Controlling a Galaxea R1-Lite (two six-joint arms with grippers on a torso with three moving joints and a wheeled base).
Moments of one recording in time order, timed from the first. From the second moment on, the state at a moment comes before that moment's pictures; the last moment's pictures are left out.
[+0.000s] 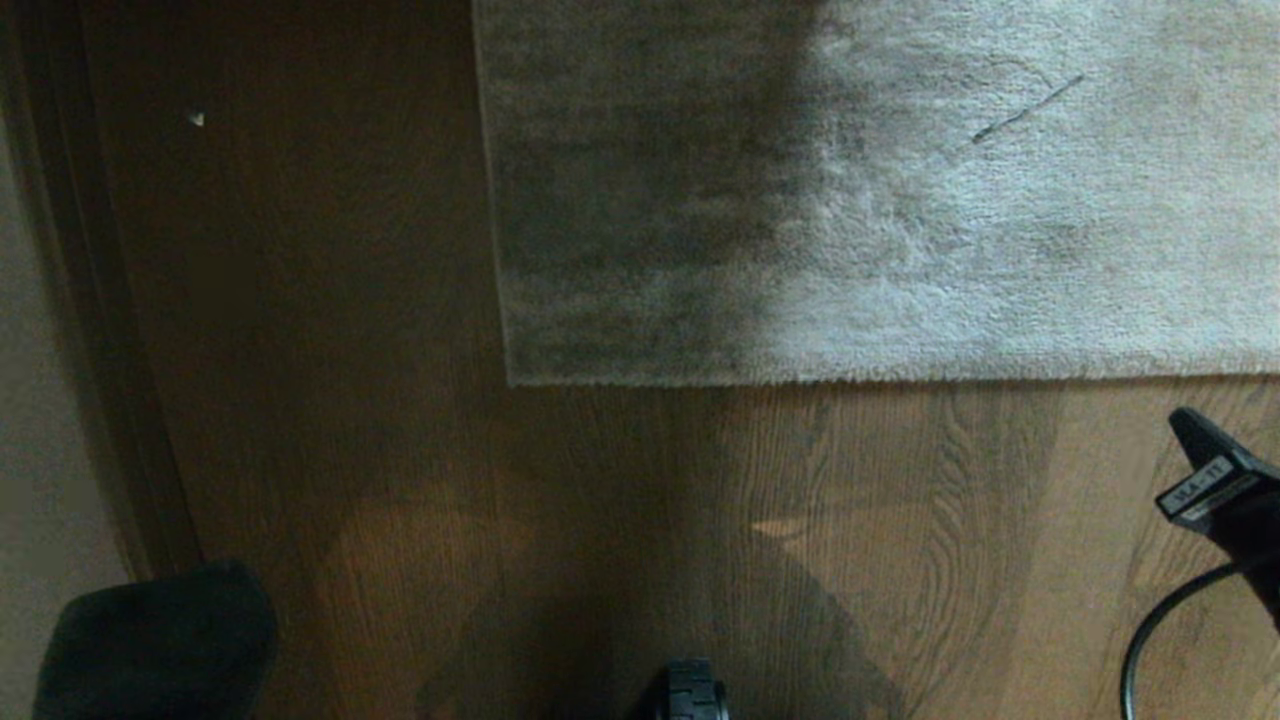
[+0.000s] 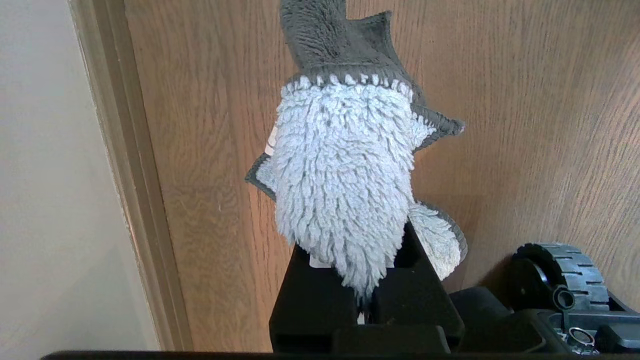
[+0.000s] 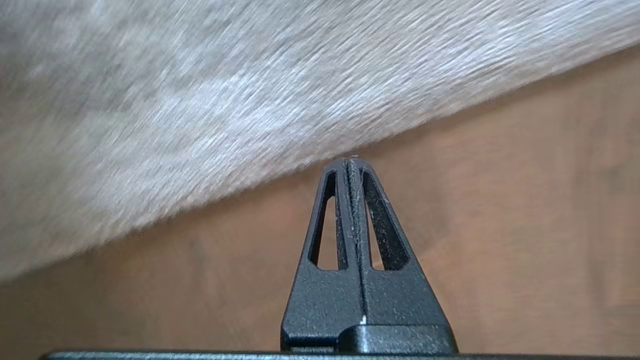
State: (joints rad) left arm -0.01 0.00 0.00 0.00 0.02 -0.04; right arm 0.27 1.37 0.00 -1.52 -0.45 0.27
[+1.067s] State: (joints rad) left arm -0.01 0.00 0.00 0.00 0.02 -0.04; right arm 0.23 1.27 0.00 -1.52 -0.45 0.24
